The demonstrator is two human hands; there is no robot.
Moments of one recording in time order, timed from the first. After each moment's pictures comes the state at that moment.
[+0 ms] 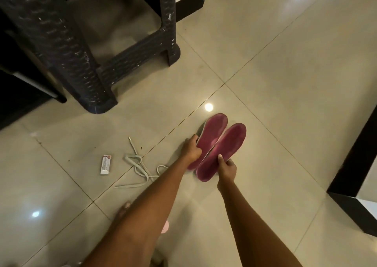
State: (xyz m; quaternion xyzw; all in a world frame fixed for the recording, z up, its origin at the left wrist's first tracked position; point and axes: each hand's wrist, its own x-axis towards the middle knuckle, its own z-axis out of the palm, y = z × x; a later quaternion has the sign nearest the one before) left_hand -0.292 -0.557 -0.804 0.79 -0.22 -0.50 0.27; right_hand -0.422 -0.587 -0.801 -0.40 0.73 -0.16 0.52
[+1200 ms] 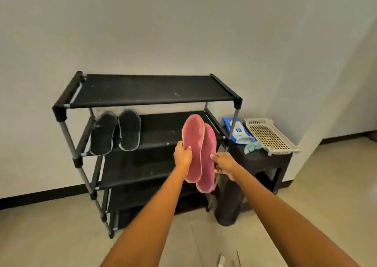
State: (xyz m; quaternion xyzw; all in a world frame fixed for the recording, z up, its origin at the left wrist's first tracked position) left_hand -0.043 -0.163 -0.289 0.76 0.05 -0.06 0.65; right_hand -0.089 -0.300 -0.289 -0.76 0.23 0.04 0.61
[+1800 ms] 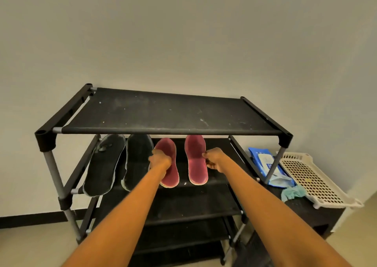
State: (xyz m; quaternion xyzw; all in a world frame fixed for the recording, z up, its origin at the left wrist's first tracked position) left_hand 0.131 -0.082 -0.291 0.86 0.18 -0.07 0.48; right_hand 0.127 -0.255 -0.275 -0.80 0.23 0.08 0.54
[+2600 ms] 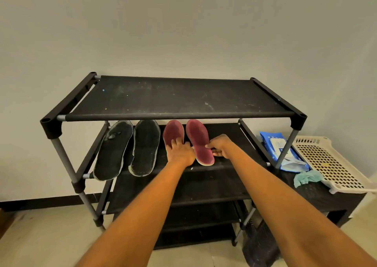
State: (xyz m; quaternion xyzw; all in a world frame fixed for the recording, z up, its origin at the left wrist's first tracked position) left_hand 0.108 -0.112 -0.296 0.99 -0.07 -0.06 0.14; right_hand 0.132 -0.256 -0.282 -0.81 0.23 0.11 0.53
